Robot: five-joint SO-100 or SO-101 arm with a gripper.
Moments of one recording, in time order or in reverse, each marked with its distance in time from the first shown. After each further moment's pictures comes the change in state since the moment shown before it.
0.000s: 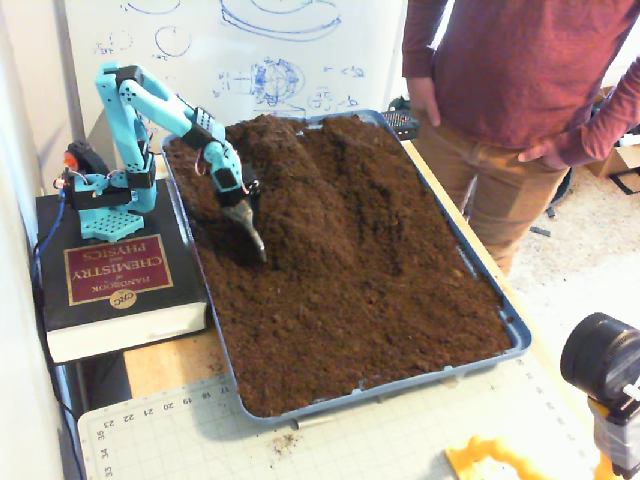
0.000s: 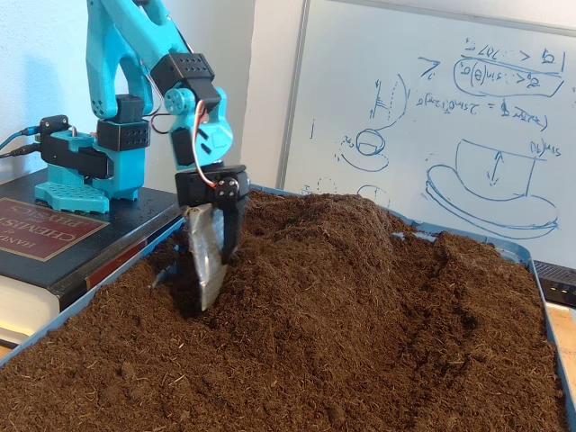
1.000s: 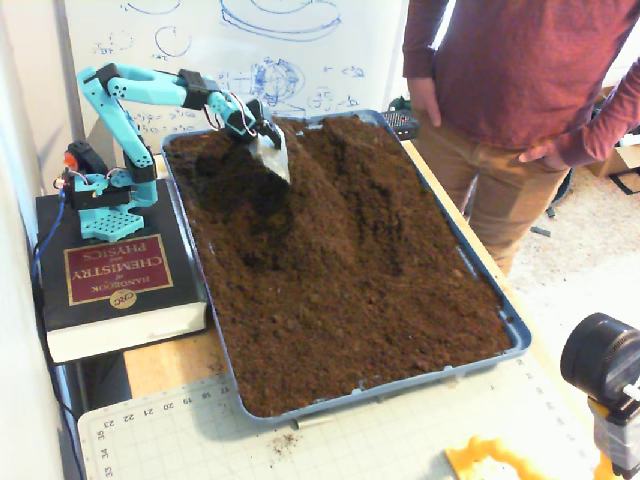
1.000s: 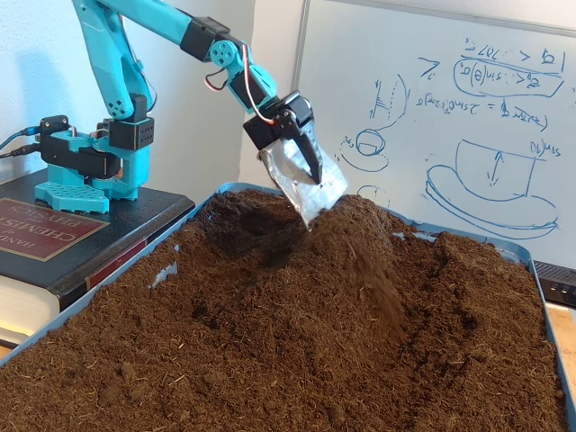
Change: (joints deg) arm -21.9 13.5 -8.6 0.0 37.8
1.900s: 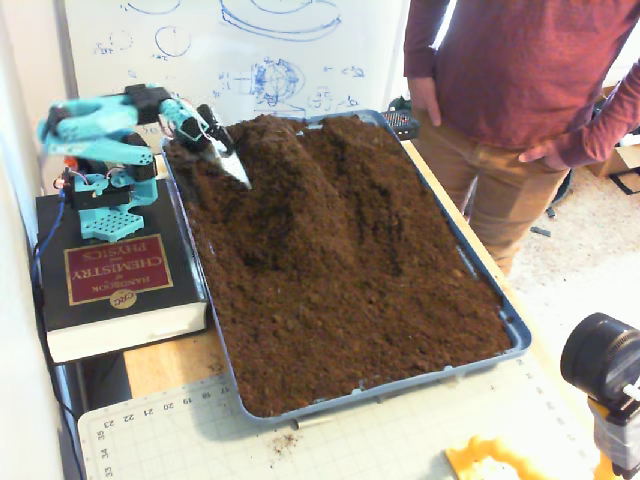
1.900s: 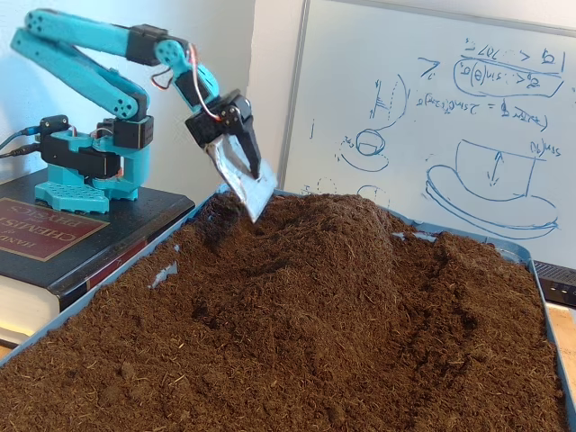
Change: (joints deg) arm -2.2 44.9 28.8 17.7 -12.1
